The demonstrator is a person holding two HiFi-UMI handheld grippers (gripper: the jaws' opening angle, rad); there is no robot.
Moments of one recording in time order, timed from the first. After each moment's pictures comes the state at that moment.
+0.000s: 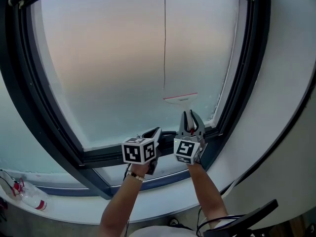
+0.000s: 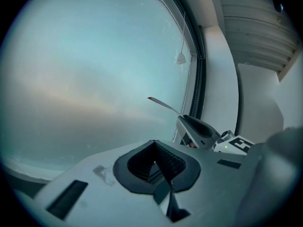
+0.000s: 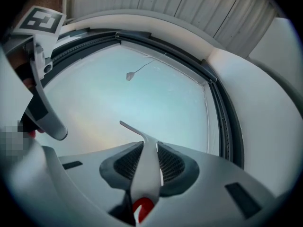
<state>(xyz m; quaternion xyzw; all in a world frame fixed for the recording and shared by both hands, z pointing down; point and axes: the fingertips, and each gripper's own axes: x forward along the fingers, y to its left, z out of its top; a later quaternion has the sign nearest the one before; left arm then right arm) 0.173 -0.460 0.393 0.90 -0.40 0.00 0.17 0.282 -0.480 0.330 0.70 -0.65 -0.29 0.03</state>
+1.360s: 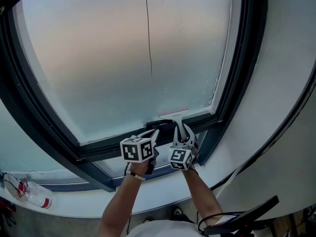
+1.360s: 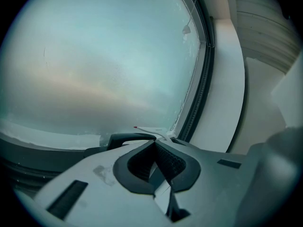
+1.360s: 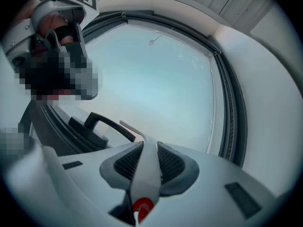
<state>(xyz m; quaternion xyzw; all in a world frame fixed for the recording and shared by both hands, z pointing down) 0.188 -0.452 0.466 0.89 -0.39 0.04 0.23 0.291 -0.480 0.492 0.70 -0.68 -0.20 0.12</state>
